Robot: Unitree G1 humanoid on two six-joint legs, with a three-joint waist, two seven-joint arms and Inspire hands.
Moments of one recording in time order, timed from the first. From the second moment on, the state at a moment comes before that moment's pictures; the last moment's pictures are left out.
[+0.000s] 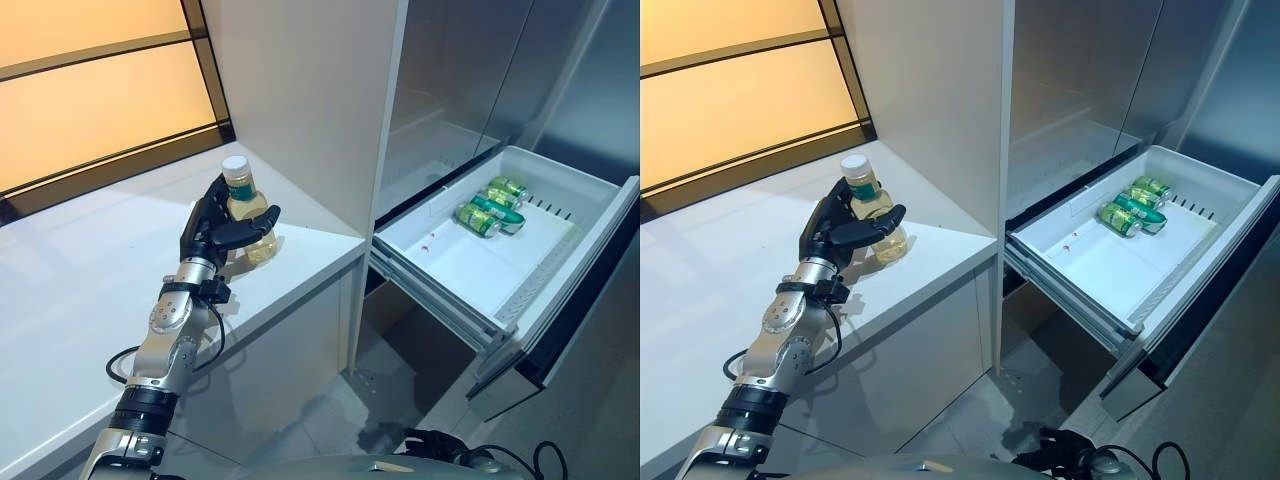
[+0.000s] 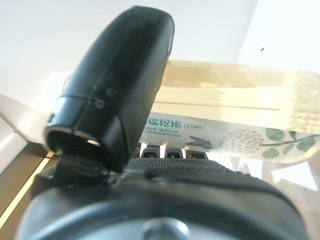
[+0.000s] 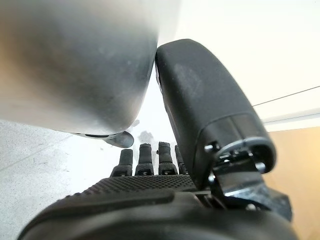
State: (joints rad) left arm -0.15 0.41 -0.04 0.09 -0.58 -0.13 -0.01; right arm -0.01 -0.26 0.25 1.20 0.13 0.02 0.23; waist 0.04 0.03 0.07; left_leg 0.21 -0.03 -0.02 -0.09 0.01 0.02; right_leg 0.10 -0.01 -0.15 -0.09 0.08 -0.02
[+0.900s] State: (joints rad) left arm -0.13 0.30 -0.03 -0.06 -0.94 -0.22 -0.11; right arm 0.10 -0.29 0.36 0.77 0.08 -0.03 0.18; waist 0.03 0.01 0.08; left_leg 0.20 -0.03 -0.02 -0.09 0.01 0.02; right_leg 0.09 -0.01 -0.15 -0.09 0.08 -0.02
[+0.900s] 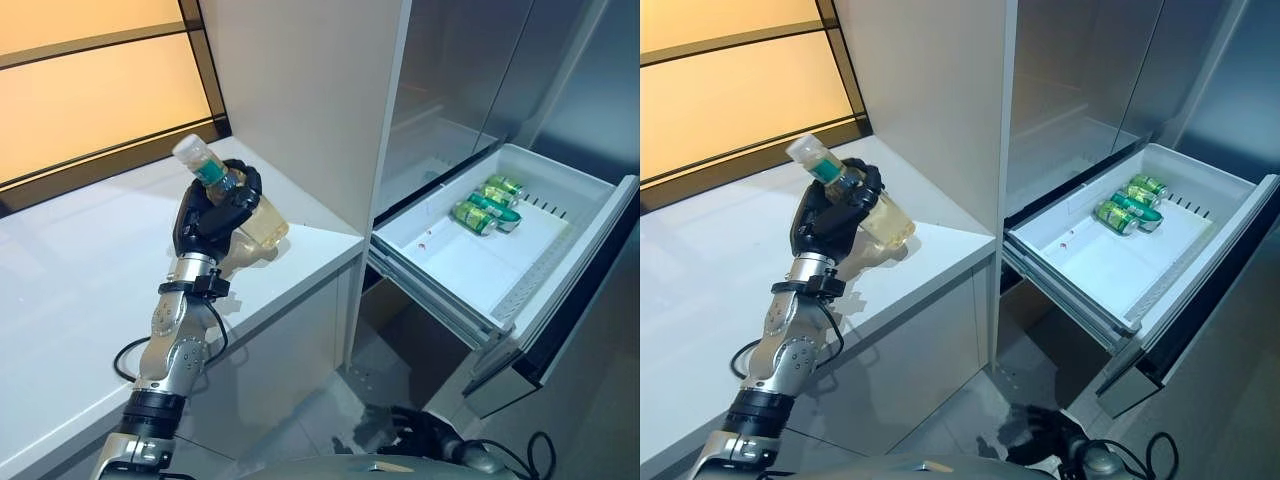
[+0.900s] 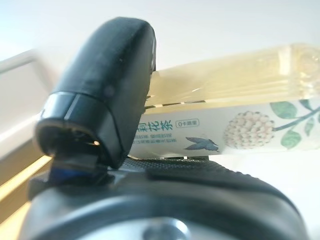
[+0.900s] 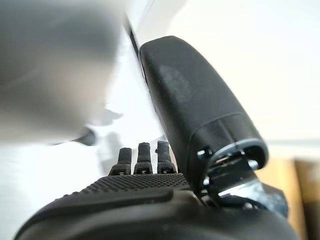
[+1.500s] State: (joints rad) left arm -0.13 0.34 -0.08 -0.22 -0.88 -0.23 -0.27; right arm -0.06 -0.47 0.14 -0.22 0.24 0.10 0.31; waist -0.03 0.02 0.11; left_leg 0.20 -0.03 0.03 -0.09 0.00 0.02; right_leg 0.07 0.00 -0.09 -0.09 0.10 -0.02
